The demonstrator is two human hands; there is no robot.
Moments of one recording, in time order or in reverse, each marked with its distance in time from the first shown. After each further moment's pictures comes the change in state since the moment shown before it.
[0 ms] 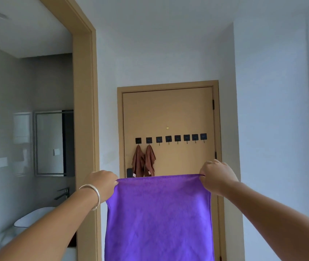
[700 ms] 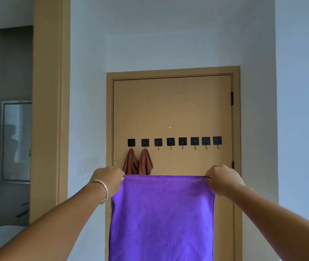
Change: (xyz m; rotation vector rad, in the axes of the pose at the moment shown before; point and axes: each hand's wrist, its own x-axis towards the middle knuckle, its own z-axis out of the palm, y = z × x) left_hand 0.336 0.032 0.178 0.016 0.056 0.022; right_hand 0.261 0.078 0.228 0.059 -0.090 0.084
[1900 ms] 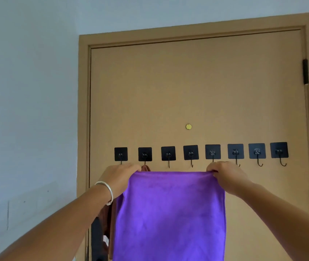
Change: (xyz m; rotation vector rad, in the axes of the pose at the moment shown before) left_hand 0.425 -0.038 0.271 -0.276 0.248 0.205; right_hand 0.435 0.028 0.289 0.171 0.059 -0.019
